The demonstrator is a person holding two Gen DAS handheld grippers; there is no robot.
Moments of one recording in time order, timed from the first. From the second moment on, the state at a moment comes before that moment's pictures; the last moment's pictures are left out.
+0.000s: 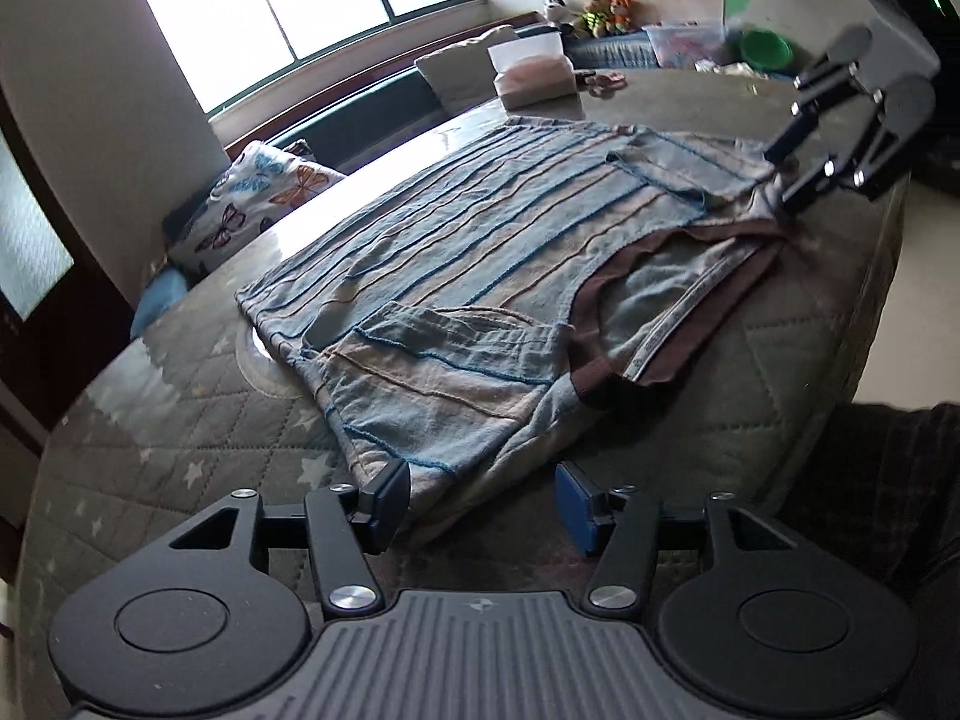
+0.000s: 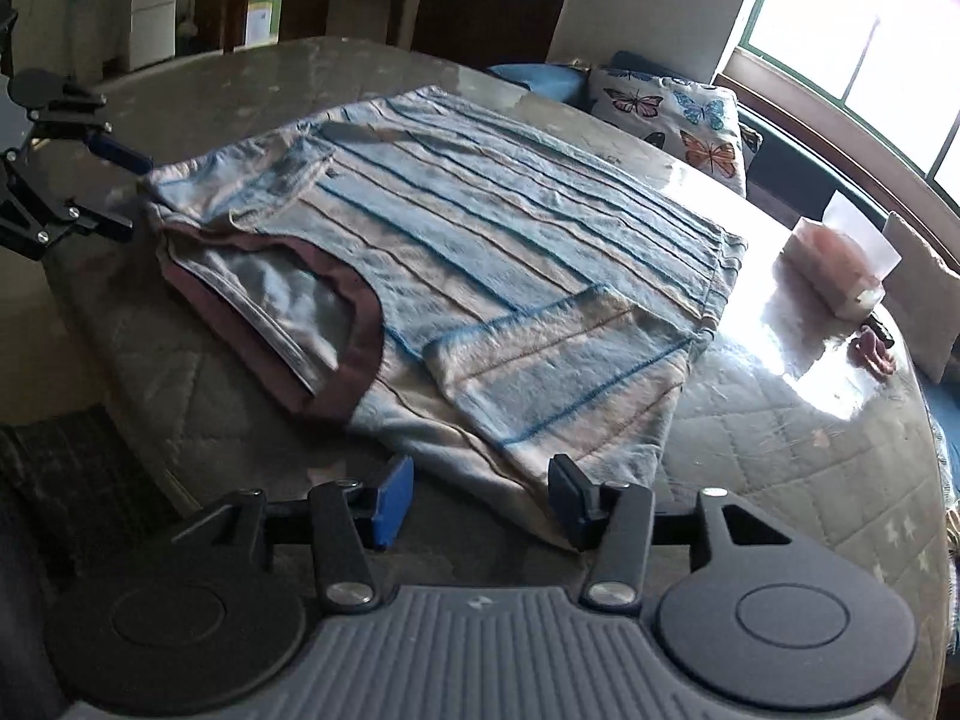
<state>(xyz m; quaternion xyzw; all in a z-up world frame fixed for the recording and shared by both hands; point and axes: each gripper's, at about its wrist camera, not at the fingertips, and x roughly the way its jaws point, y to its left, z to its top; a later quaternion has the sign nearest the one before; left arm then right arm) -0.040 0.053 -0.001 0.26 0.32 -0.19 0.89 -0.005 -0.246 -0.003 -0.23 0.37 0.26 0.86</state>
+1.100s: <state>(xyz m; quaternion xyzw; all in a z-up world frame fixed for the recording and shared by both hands) -0.053 0.060 0.027 0.24 0.27 -0.19 0.91 -0.017 -0.258 0.024 -0.21 0.32 0.26 0.89</state>
